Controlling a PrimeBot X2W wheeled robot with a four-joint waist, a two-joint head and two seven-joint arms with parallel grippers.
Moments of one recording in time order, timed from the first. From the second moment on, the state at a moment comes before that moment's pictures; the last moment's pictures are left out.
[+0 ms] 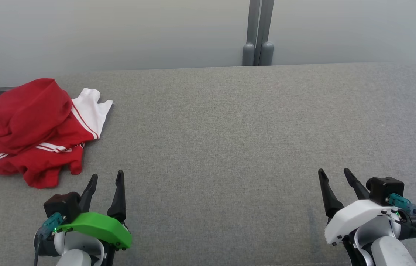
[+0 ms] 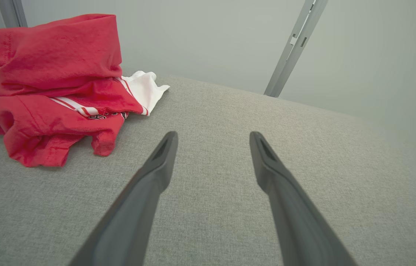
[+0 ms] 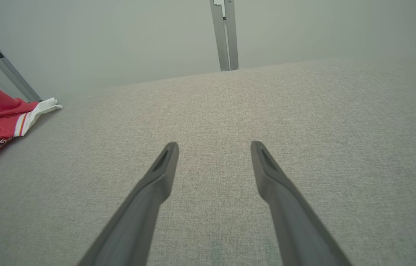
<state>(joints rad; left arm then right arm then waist) -0.16 0.12 -0.17 0.39 -0.47 -0.06 -0.16 -0.09 -0.04 -0.01 0.26 0.22 0.13 -0.03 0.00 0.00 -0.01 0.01</state>
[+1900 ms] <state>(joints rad) -0.17 0.16 -0.22 0.42 -0.31 0.00 -0.21 -0.13 -0.05 0.02 0.31 -0.06 0.13 -0.06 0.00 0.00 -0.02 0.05</state>
